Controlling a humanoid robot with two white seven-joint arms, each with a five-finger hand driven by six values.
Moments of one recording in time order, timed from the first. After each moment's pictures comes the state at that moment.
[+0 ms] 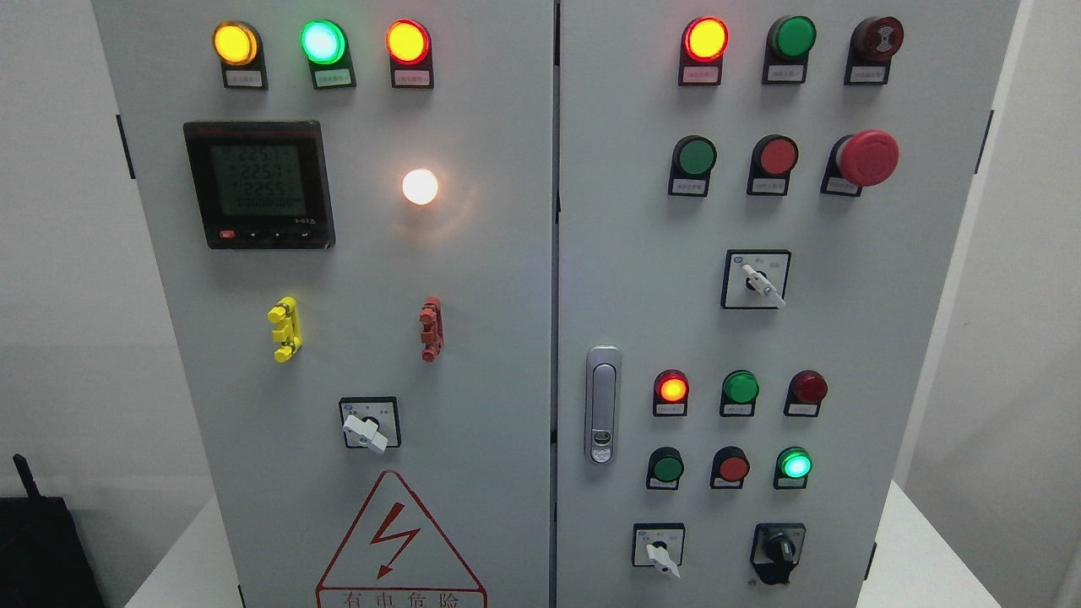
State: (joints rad) left arm 0.05 -0.07 -0.01 -0.11 0.03 -0.03 -0.03; right arm 0.32 0.09 0.05 -1.81 -0.16 -0.37 -0.10
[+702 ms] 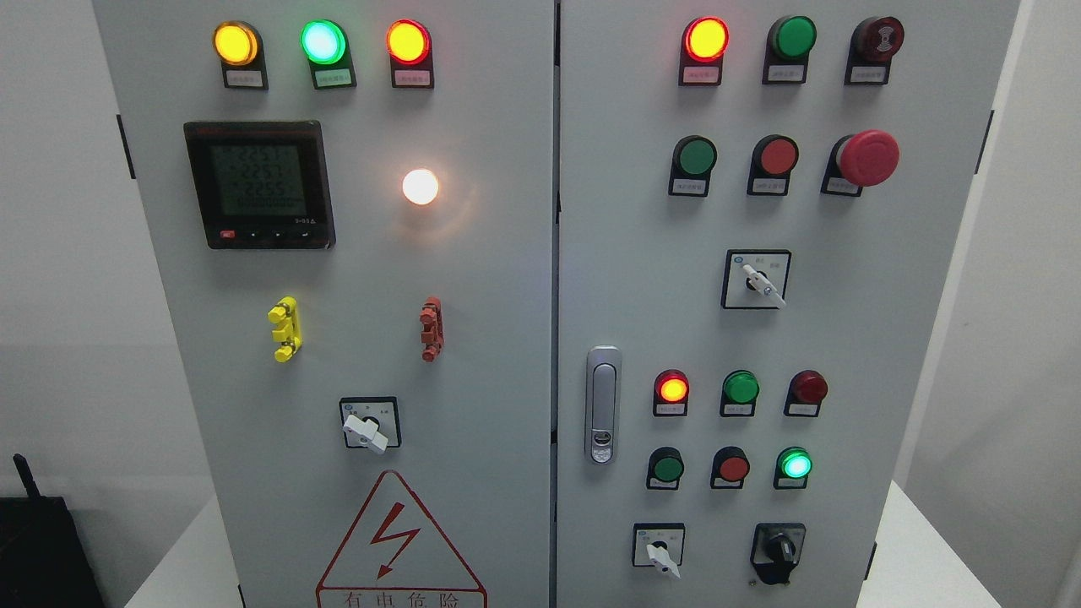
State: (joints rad) left arm 0.05 -0.07 -0.01 -0.11 0.03 -0.03 -0.03; right arm 0.32 0.09 0.06 -1.81 -0.16 -0.37 -0.07
